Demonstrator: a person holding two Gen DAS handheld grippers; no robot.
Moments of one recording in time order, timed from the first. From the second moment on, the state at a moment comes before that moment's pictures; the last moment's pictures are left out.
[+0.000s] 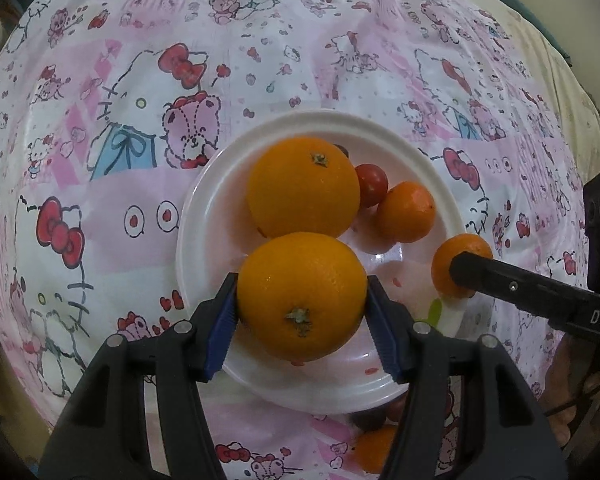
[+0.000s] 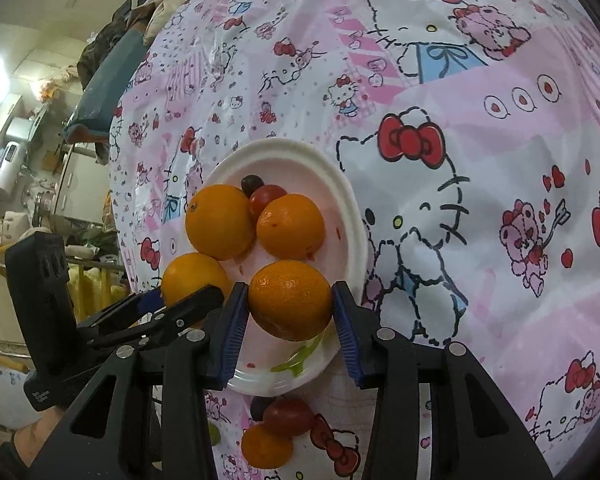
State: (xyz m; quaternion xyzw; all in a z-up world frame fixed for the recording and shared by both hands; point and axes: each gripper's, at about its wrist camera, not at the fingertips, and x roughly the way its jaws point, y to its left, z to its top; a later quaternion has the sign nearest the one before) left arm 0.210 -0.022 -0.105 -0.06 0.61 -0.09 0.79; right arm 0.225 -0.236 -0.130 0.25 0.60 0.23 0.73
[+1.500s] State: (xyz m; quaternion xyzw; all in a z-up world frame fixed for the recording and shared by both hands) left arm 0.186 -0.010 -0.049 -0.04 0.51 -0.05 0.86; right arm 0.216 -0.254 -0.083 0.25 0.54 0.22 0.77
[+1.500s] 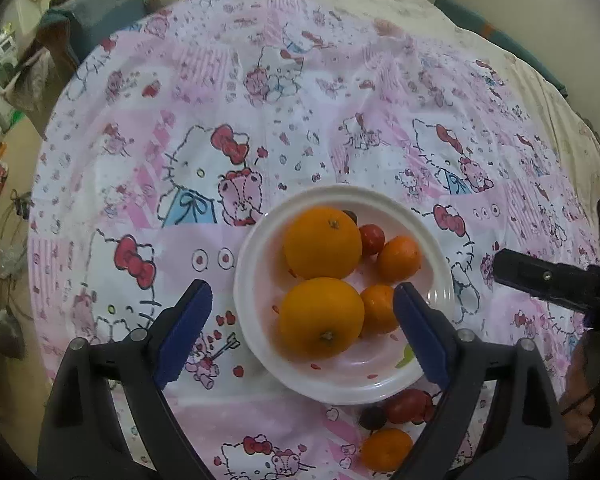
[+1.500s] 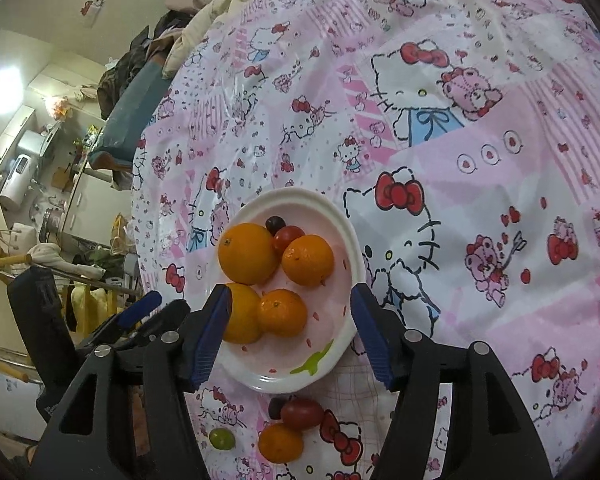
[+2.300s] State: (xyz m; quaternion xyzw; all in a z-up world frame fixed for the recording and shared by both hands) left arm 0.125 0.001 -0.019 -0.04 0.52 -0.03 0.85; right arm 0.151 -0.259 -0.052 0.22 0.53 0.24 0.78
